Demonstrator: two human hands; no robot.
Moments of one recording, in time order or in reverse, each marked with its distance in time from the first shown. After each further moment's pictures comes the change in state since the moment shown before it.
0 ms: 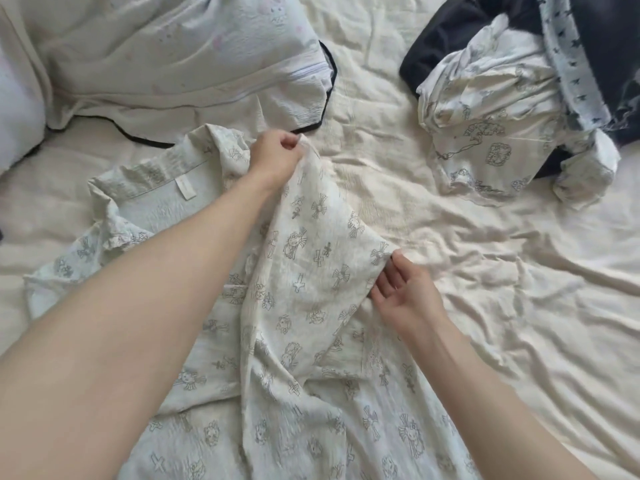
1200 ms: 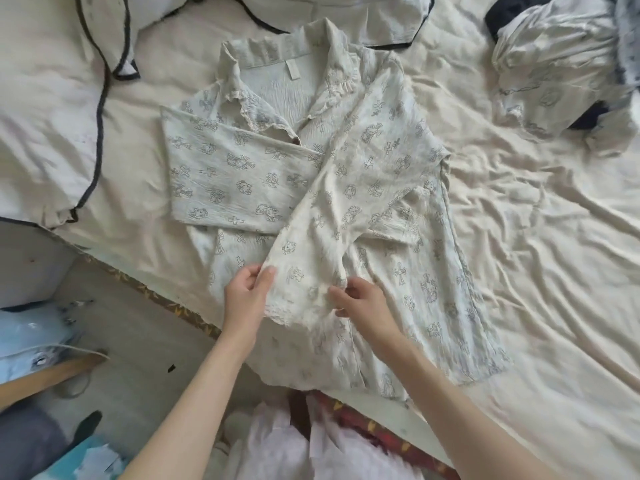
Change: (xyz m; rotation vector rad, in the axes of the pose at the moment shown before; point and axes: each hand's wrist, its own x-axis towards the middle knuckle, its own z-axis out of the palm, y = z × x) left_hand -0.387 -0.177 -0.066 -0.580 0.199 -0.544; right_hand -0.133 0.166 -0.118 -1.379 -0.316 -0.208
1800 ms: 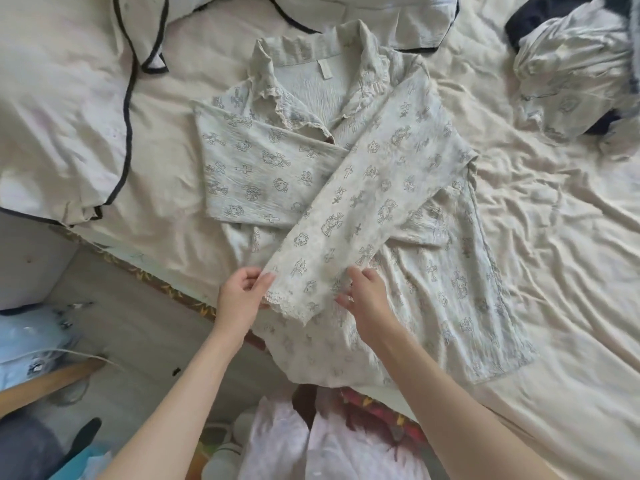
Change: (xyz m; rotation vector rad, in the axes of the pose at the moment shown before) left_hand 0.033 -0.012 -0.075 0.090 -0.082 0.020; right_hand 0.018 -0.022 0.072 0.424 0.218 0.206
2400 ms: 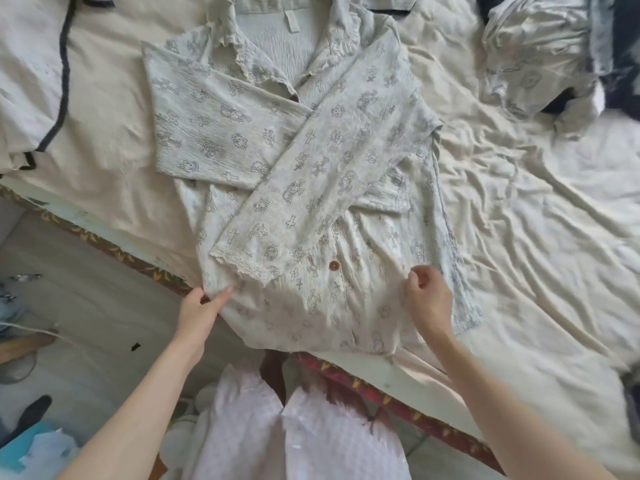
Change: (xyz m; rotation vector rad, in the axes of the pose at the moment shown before) left_hand -0.030 -0.087 0.004 -0.026 0.012 -0.233; right_hand 0.007 0.035 -0.157 -0.713 0.492 -0.351
